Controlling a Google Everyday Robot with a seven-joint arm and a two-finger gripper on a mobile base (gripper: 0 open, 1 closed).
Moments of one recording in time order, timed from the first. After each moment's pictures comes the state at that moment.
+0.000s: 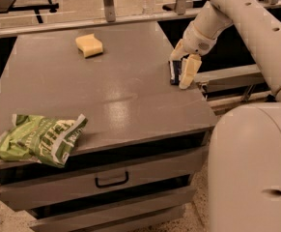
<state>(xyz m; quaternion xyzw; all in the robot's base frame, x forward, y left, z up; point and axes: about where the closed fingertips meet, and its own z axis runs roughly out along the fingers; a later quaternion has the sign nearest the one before) 0.713 -0.137 0.830 -0.73 0.65 0.07 0.20</state>
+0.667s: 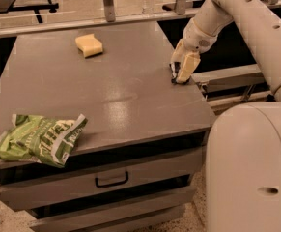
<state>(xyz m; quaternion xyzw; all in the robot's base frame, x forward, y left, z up) 0.713 -0.137 0.838 -0.73 0.65 0.07 0.20</state>
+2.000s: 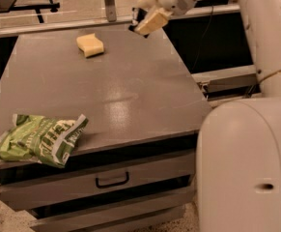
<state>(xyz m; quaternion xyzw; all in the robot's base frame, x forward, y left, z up) 0.716 -0.019 0.980 -0.70 0.57 0.16 0.39</state>
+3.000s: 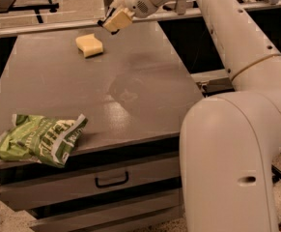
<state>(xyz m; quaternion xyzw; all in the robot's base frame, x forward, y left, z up) 0.758 0.069 0.973 -0.62 0.63 0.19 0.43</state>
